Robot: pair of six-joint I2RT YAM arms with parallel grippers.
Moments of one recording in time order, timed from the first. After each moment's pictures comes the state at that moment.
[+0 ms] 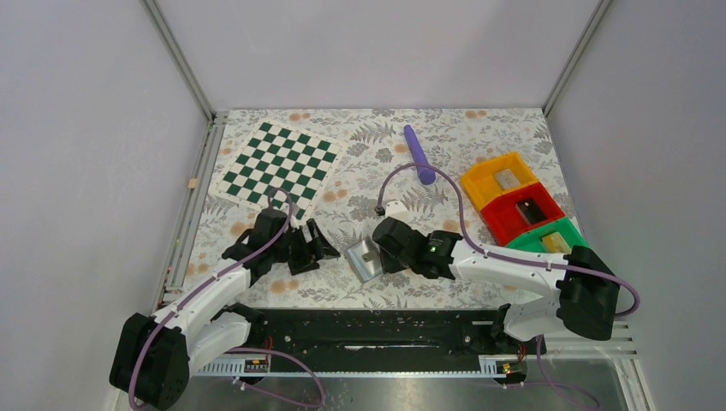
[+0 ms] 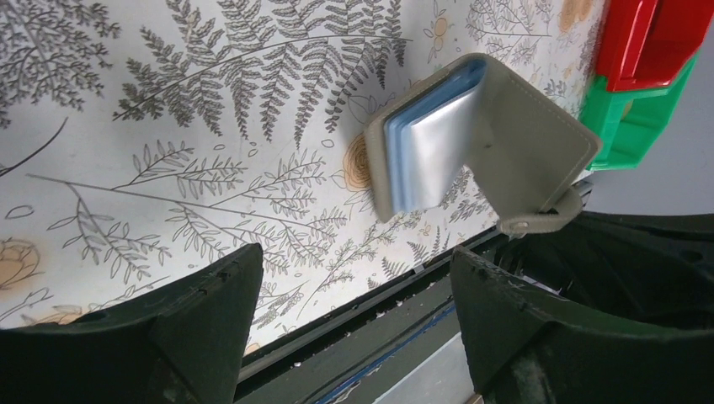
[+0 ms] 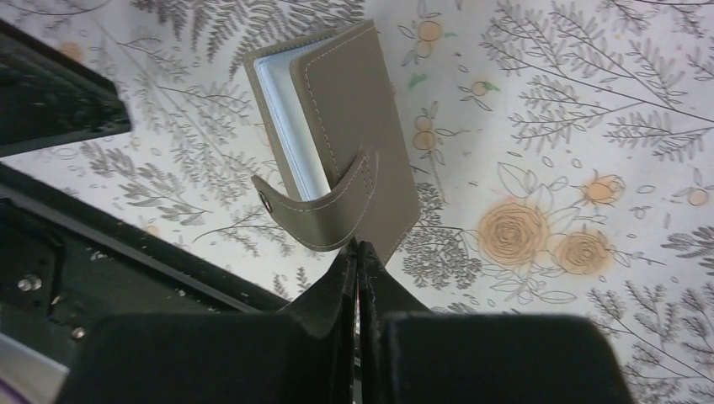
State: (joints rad) left arm -0.38 0.95 0.44 -0.32 0.42 -0.82; right arm 1.10 1.38 0.91 -0.48 0.29 0.69
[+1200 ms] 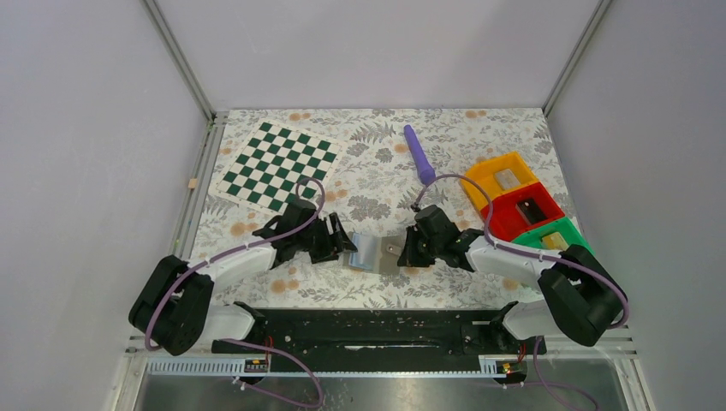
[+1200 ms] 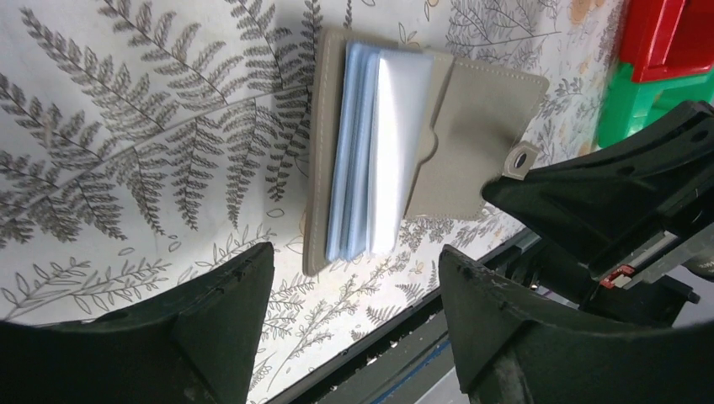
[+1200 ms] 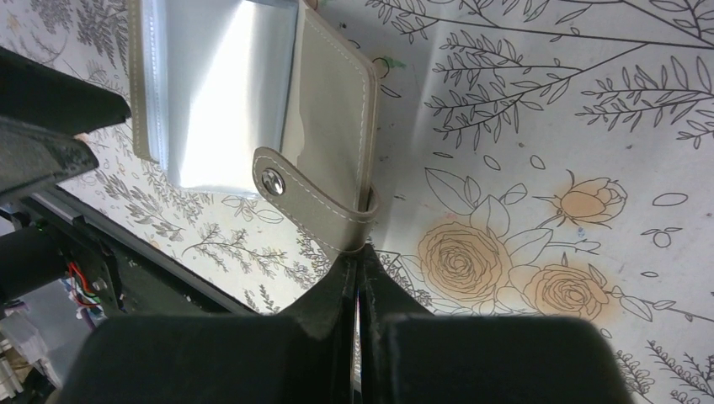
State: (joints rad) left arm -0.54 1.27 0.54 -0.09 0.35 -0.85; right arm 0.72 1.37 0.60 -0.15 -0.17 0.72
